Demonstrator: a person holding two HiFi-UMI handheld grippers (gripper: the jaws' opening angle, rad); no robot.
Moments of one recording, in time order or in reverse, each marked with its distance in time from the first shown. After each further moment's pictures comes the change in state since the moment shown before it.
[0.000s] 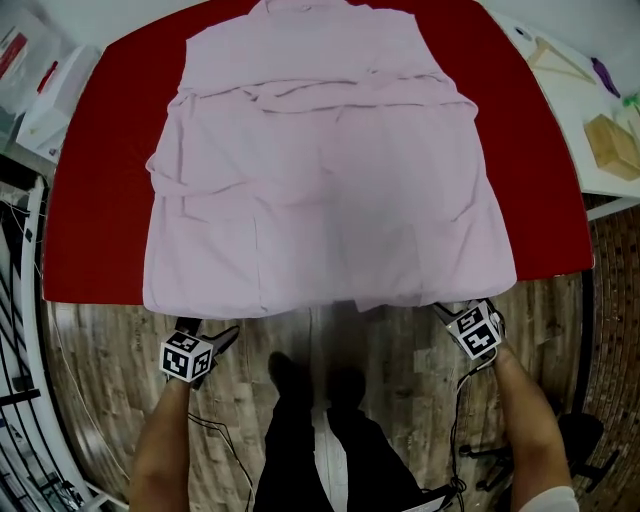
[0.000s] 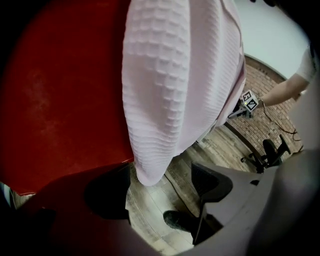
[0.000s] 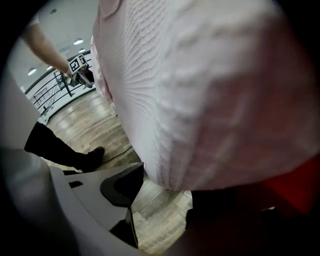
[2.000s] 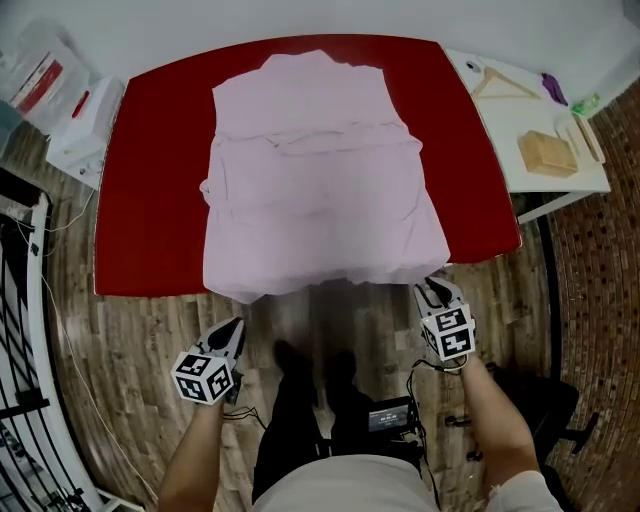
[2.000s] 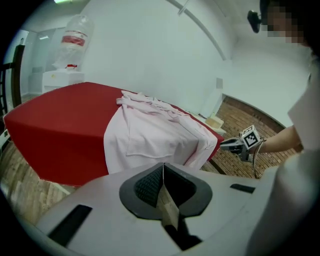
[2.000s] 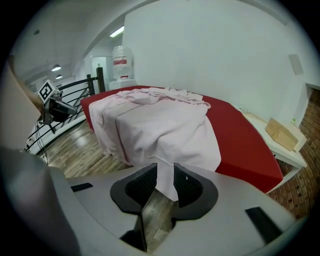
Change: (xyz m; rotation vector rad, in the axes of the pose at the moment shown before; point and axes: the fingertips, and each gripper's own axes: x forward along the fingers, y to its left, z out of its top) left arm -0.199 -0.105 0.120 -0.228 -0.343 -0.051; right arm -0.208 0.037 0.134 0.258 -0.226 -0.184
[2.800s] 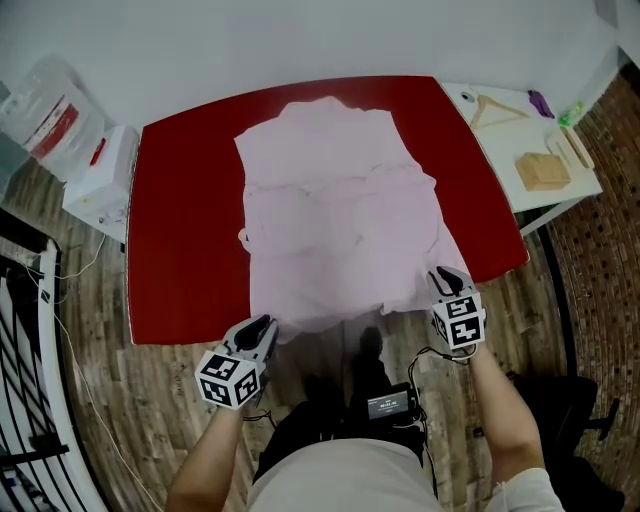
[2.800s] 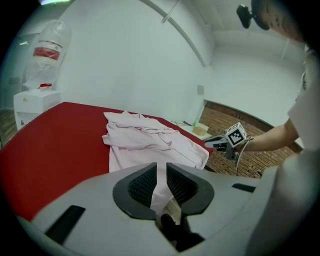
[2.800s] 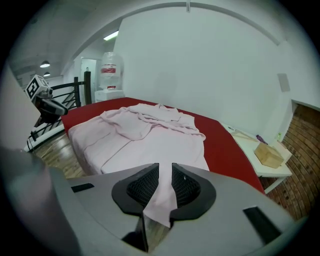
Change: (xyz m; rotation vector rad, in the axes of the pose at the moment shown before) left arm 0.001 0.012 0.114 0.167 -0.078 -0.170; right arm 0.009 -0.002 0.120 0.034 -0.098 -0.176
